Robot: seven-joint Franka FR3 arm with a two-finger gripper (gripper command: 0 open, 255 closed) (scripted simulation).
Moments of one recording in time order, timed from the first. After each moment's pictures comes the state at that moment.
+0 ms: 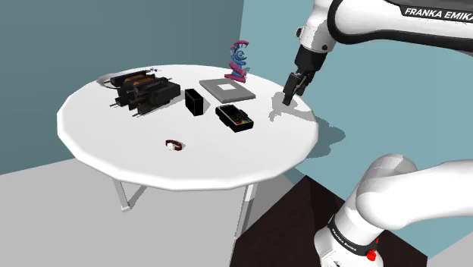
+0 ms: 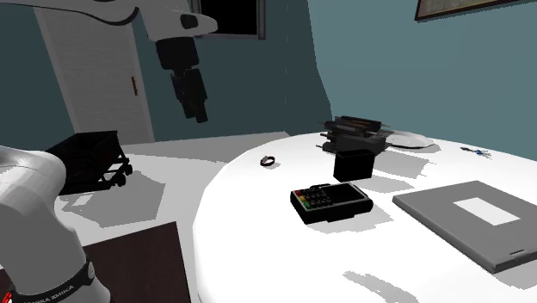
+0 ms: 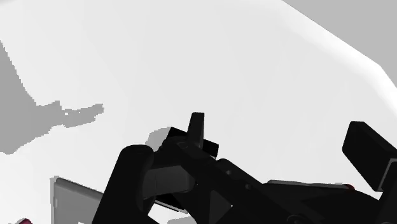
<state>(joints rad) 0.02 -0.82 0.01 -2.40 -0.07 1.71 -0.09</state>
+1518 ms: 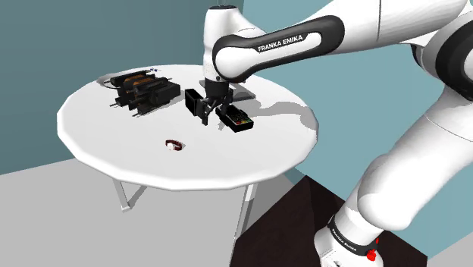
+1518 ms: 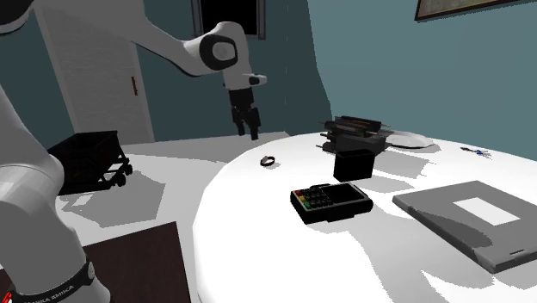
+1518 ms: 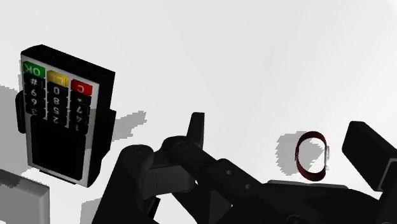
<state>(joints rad) 0.07 -0.10 0.26 -2.08 -0.10 2.05 0.25</state>
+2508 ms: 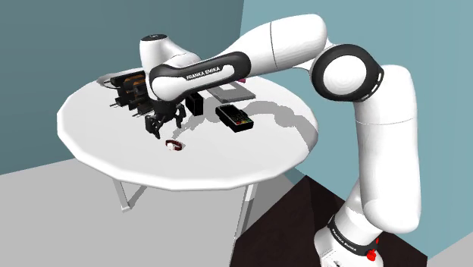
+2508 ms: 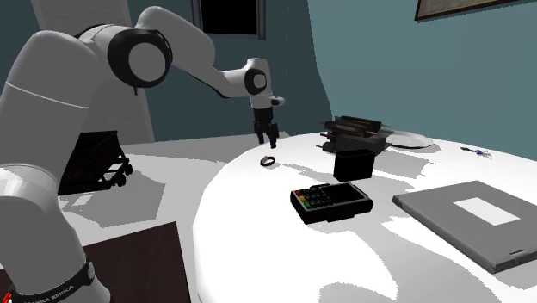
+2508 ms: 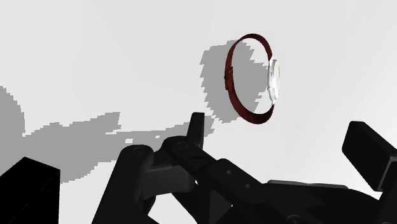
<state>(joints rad) 0.20 0.51 0.29 -1.50 -0.28 2.01 0.46</state>
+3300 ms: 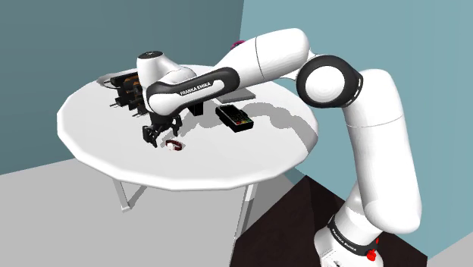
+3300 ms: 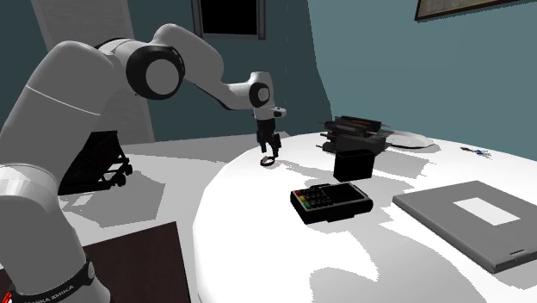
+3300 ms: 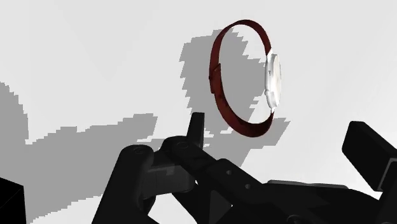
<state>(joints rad) 0.22 0.61 0.28 -1.45 -0.31 2.06 0.48</state>
